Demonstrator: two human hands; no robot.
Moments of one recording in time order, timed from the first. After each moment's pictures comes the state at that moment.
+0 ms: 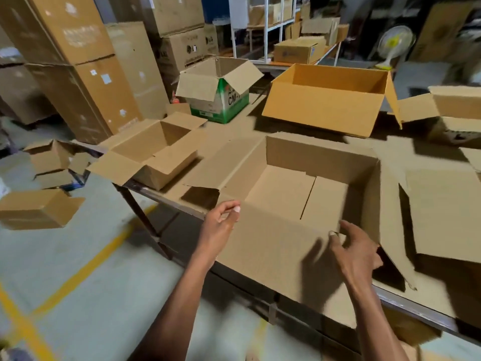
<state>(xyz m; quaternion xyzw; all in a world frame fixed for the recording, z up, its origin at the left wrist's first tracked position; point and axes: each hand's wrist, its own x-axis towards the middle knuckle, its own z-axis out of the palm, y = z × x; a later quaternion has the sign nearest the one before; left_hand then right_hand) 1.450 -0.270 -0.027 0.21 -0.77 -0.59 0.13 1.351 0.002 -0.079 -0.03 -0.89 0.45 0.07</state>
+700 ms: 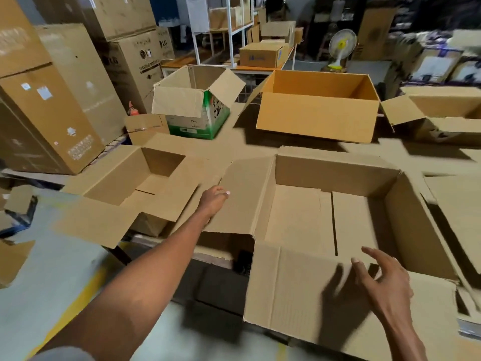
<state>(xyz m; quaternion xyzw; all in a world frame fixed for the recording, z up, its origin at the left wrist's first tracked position) 1.206 -0.545 -0.080 0.23 -0.83 -0.51 0.00 1.340 -0.122 -0.077 -0.13 -0.92 0.35 0.07</state>
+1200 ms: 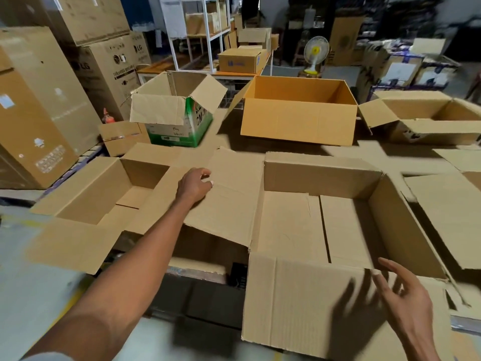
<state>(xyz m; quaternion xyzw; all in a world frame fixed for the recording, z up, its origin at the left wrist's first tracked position) 1.162 -0.565 -0.015 0.13 -0.94 -0.30 0.08 1.360 -0.110 -0.059 -0.19 -0.86 0.46 0.11</state>
